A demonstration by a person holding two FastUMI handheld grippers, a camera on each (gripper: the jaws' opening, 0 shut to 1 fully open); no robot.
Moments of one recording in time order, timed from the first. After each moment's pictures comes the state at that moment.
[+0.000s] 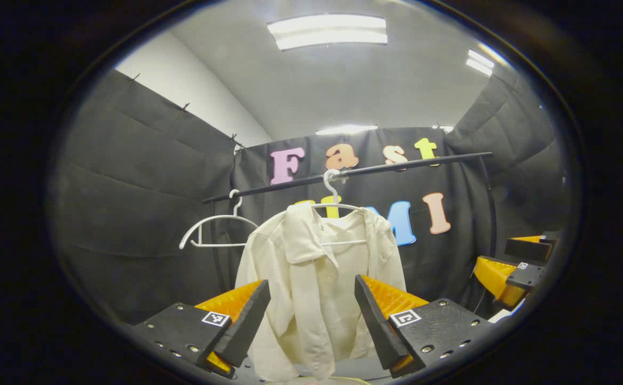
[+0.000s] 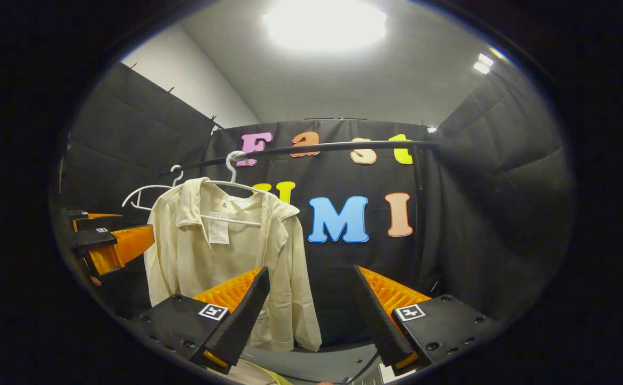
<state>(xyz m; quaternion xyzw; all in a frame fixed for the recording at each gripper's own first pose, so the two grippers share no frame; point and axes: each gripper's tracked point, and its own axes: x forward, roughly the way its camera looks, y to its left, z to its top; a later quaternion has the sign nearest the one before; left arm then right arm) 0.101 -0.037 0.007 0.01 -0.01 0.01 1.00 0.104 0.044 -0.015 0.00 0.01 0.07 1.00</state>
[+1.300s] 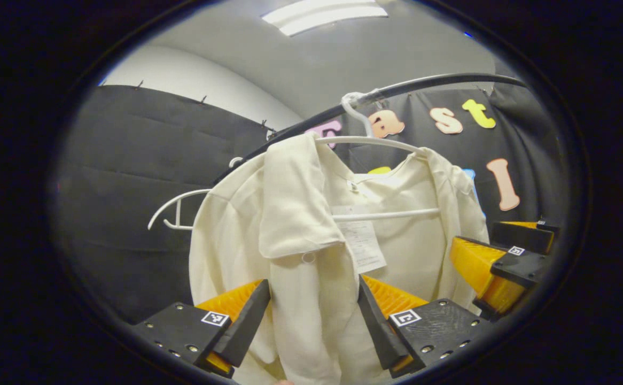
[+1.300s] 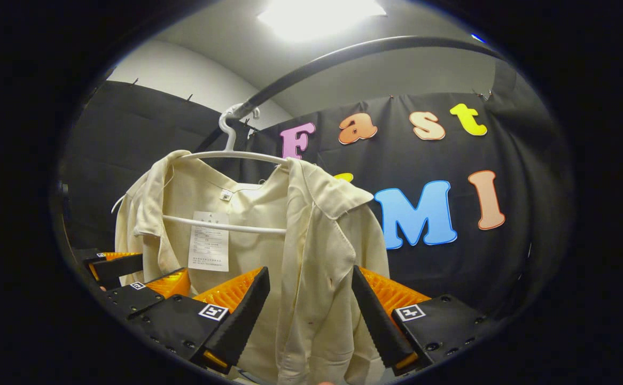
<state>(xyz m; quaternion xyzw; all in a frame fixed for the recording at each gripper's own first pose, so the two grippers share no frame) 0.280 -0.012 -0.089 0.05 0.03 0.17 0.98 0.328 0.167 -0.064 0.06 0.00 0.23 0.97</state>
